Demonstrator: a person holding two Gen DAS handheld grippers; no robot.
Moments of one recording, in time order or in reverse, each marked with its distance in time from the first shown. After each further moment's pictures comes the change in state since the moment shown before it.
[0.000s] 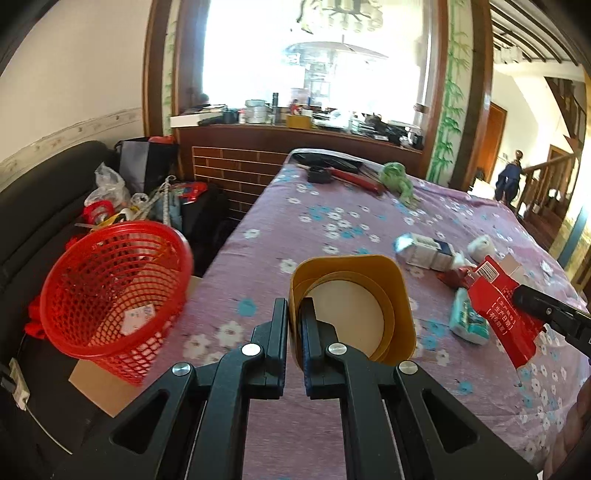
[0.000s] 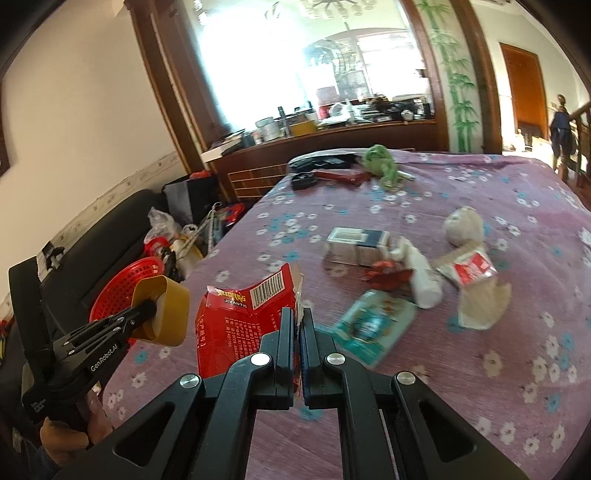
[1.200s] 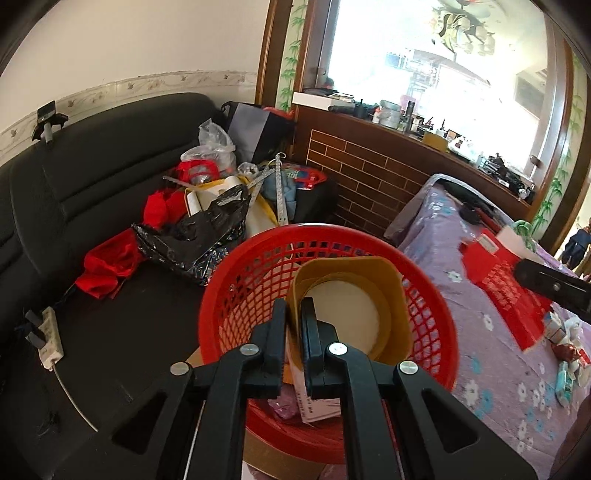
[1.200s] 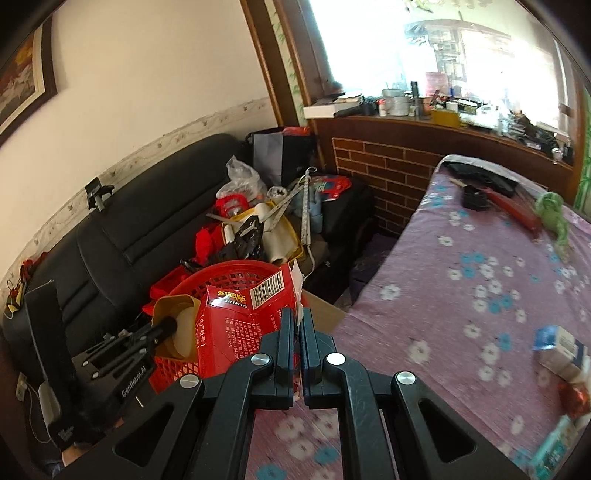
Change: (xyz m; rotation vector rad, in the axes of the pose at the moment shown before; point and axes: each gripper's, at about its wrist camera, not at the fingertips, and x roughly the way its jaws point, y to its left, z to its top) left arm 0.024 0.216 0.019 -0.265 0.041 0.243; right arm 0.170 0.217 0.066 -0.231 0.165 0.212
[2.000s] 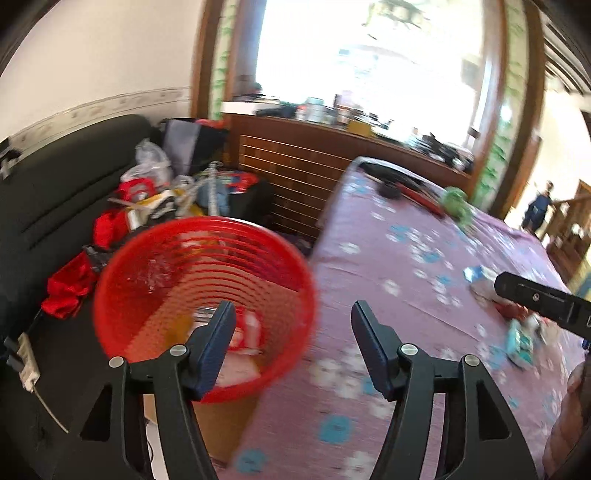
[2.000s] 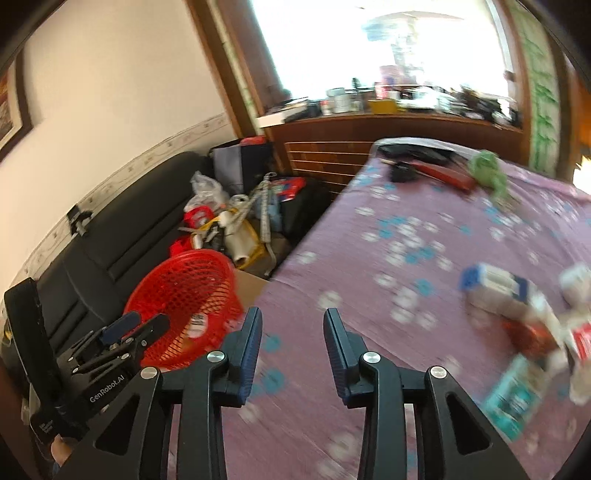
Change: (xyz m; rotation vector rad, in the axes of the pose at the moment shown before) left arm -0.045 -0.106 -0.034 0.158 -0.014 -0.180; right arm -0.102 -0.097 -0.065 0.166 -0.062 -0.098
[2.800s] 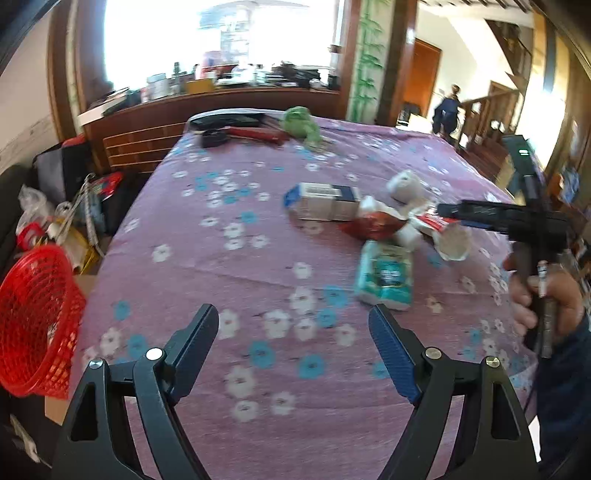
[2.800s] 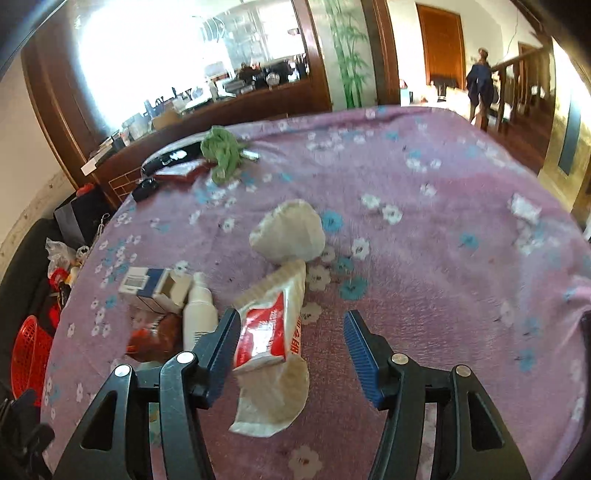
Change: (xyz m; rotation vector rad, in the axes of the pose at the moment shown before) left arm 0.013 -0.203 -0.037 0.345 0.186 -0.282; right arm -0.066 -0.274 -0.025 0.327 0.058 -0.426
